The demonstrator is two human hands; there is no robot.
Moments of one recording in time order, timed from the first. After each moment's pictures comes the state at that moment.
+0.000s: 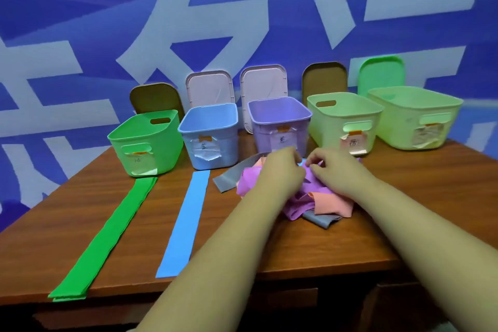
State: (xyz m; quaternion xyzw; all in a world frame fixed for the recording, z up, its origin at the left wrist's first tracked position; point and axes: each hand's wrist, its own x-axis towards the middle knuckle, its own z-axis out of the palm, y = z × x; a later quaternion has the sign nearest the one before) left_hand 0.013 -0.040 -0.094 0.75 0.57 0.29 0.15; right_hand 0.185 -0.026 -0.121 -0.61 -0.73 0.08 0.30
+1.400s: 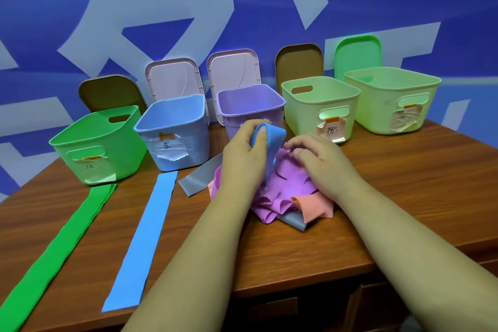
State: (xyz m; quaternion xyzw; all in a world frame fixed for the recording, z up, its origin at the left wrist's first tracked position) left_hand 0.015 -0.020 -0.105 0.67 0.46 0.54 0.22; right_hand 0.197 -0.038 -0.131 -0.53 -0.69 0.13 0.48
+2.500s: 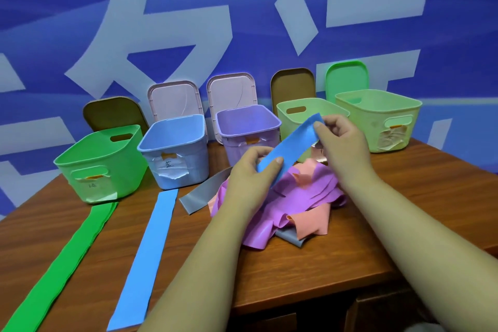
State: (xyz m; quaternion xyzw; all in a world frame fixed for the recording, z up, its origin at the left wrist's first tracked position) left_hand 0.016 -0.024 -0.107 0.68 0.43 0.50 0.32; right_hand 0.216 -0.034 -0.077 -0.50 -0.49 0.18 0.69
